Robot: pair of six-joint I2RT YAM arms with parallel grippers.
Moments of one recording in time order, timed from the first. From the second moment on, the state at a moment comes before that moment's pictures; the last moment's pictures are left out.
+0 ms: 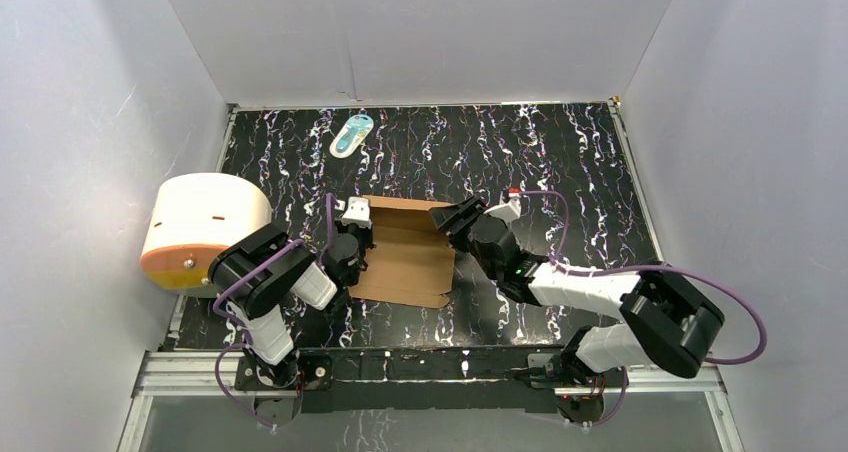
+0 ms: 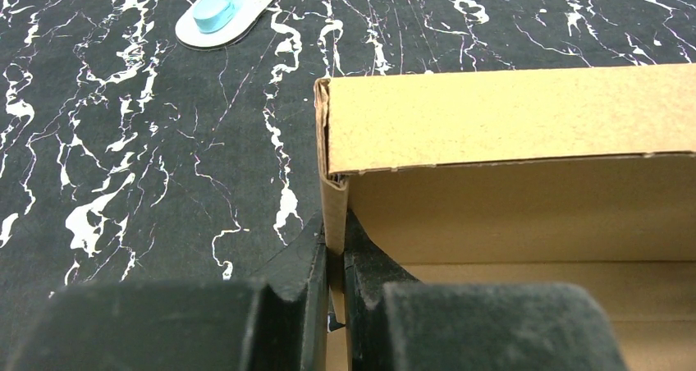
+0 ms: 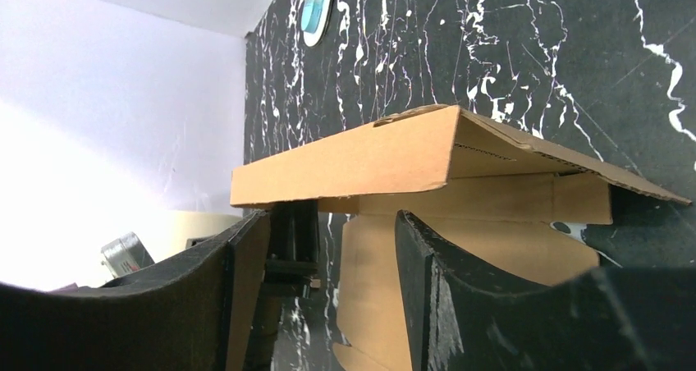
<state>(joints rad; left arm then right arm) -0.66 1.75 0.30 1.34 -0.53 0.01 0.91 1.31 0.53 0.49 0.44 1.19</state>
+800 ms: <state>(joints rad) -0.66 1.76 0.31 1.34 -0.54 0.01 0.90 1.52 0.54 0.72 0.58 1.53</state>
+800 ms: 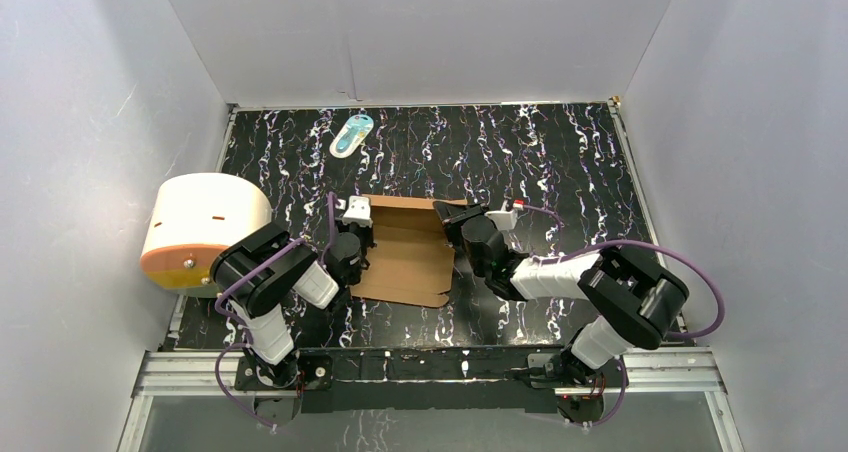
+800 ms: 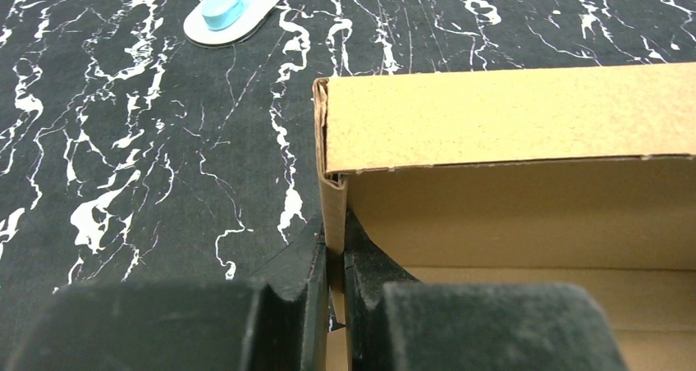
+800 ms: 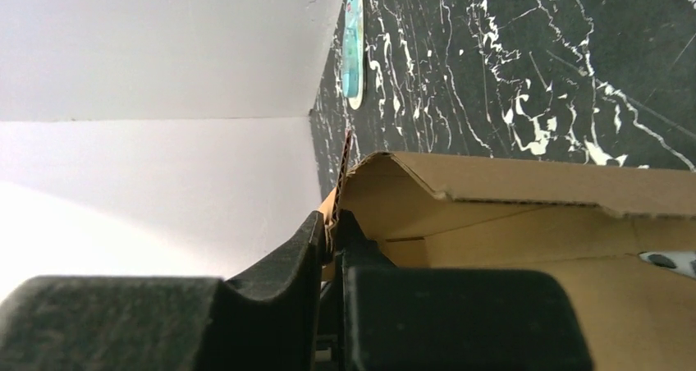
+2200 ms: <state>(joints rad) -0.75 1.64 0.35 1.09 -0.86 -0.11 0.92 1.53 0.57 0.75 0.61 1.43</state>
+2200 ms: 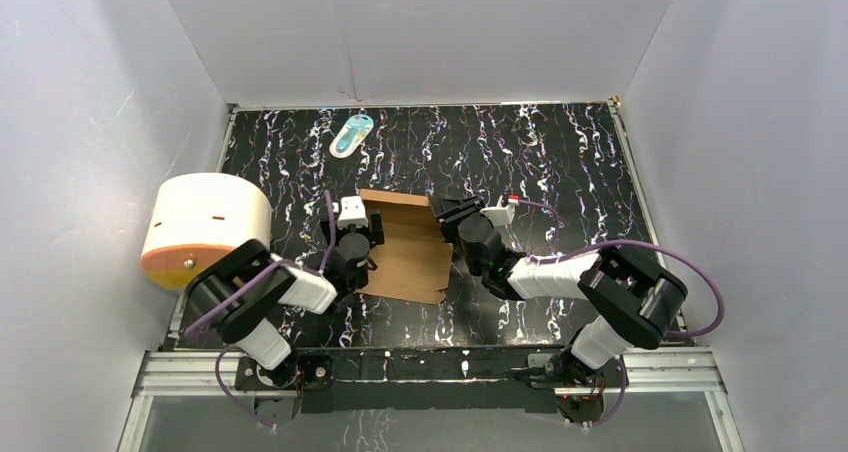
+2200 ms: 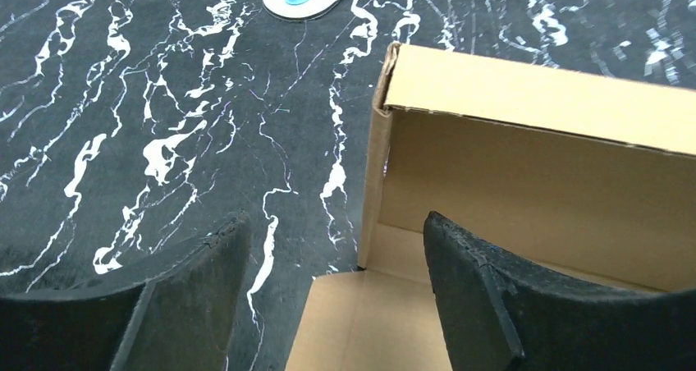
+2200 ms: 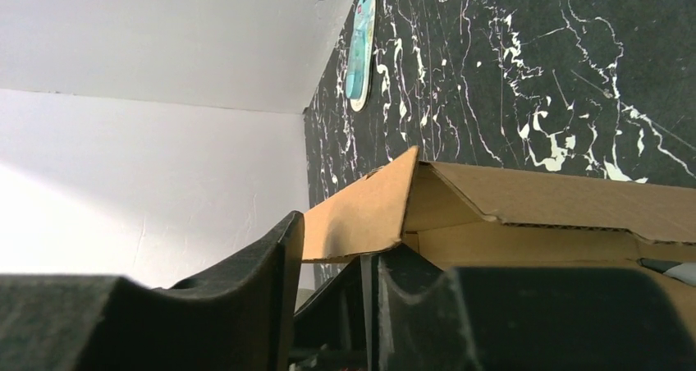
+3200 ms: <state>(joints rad) -0.59 0.96 0.61 -0.06 -0.45 -0.52 0.92 1.31 0.56 0.47 0.37 0.94</state>
